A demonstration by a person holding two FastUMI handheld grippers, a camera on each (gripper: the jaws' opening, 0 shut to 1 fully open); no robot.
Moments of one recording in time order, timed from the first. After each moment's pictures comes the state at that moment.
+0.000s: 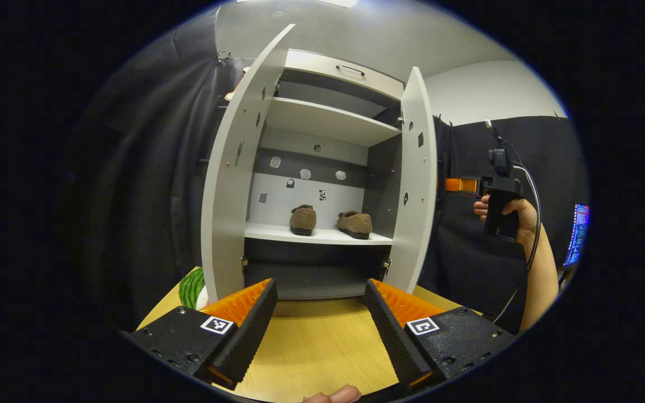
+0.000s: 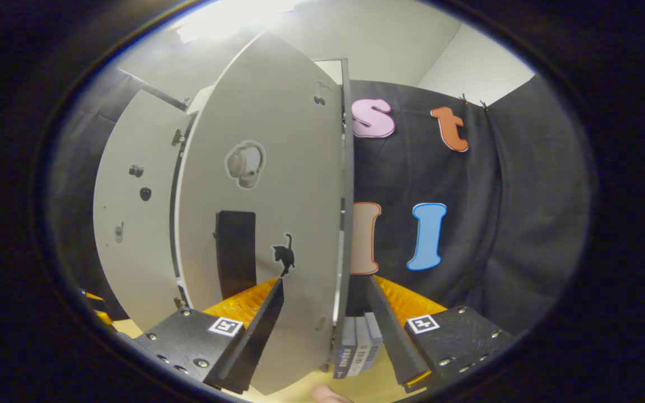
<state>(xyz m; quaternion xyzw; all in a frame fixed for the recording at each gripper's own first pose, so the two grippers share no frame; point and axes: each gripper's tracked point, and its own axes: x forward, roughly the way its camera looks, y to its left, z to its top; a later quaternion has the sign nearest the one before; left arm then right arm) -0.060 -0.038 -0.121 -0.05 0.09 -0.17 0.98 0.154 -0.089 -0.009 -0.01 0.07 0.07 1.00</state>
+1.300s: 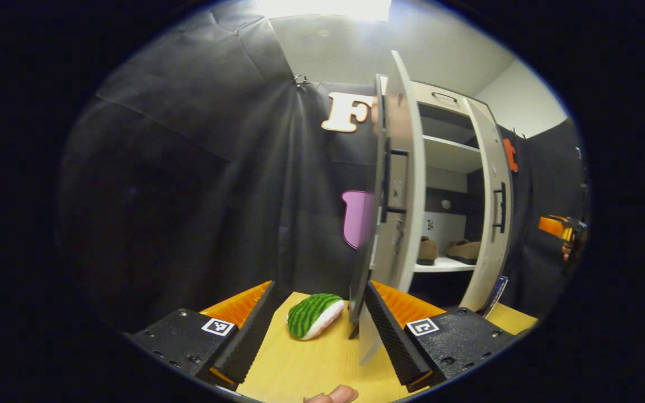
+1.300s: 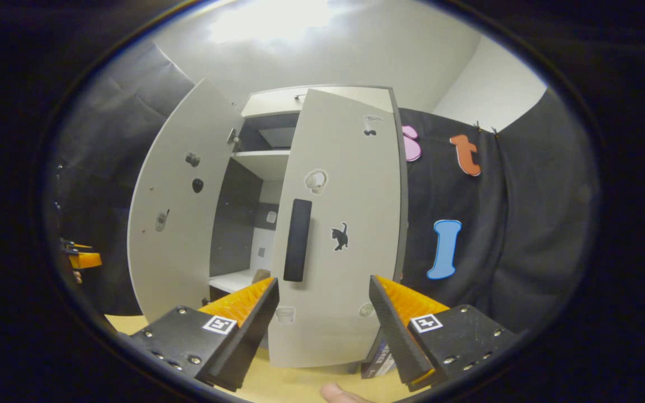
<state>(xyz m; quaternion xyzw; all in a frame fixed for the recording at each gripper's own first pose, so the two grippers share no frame) -0.027 0.202 -0.076 -0.04 0.02 0.04 1.00 0.059 -0.020 -0.034 -0.03 0.00 0.05 1.00</state>
